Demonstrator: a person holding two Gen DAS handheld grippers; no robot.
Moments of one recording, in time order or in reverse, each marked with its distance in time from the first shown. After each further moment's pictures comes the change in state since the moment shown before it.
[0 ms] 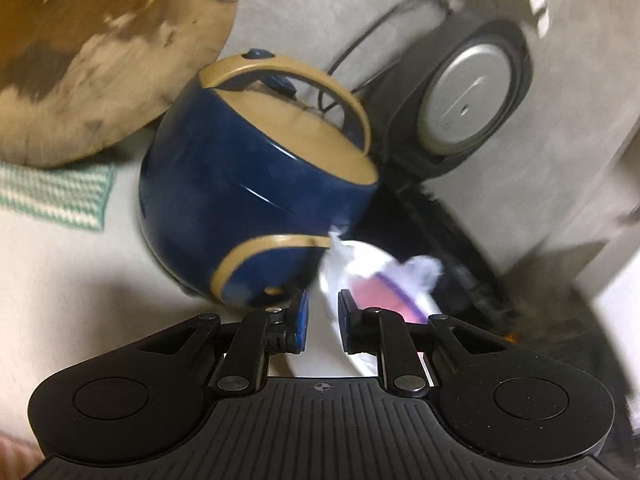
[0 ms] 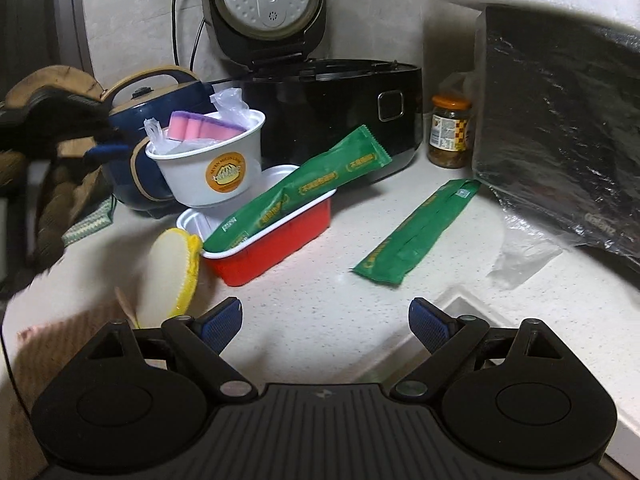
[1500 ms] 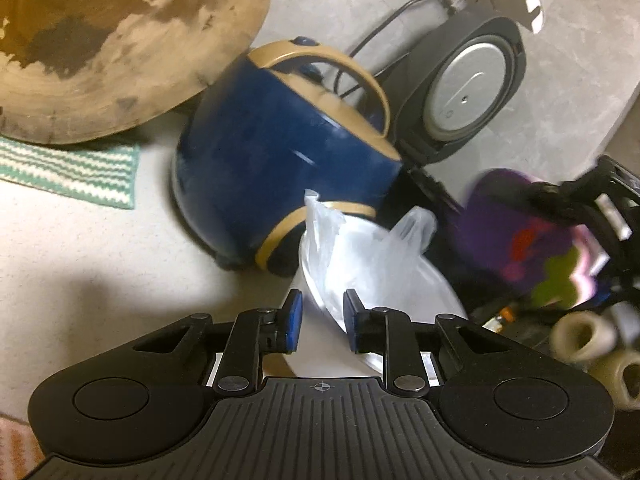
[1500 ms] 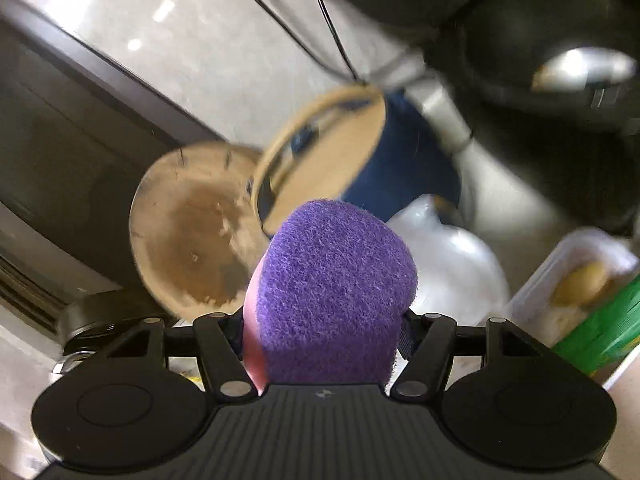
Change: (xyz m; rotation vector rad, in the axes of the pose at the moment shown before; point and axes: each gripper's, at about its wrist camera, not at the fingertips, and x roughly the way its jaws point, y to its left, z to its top) left arm -0.026 0.053 -0.017 -0.006 0.028 -0.090; right arm 0.129 0.077 0.198 0.258 0.257 0.682
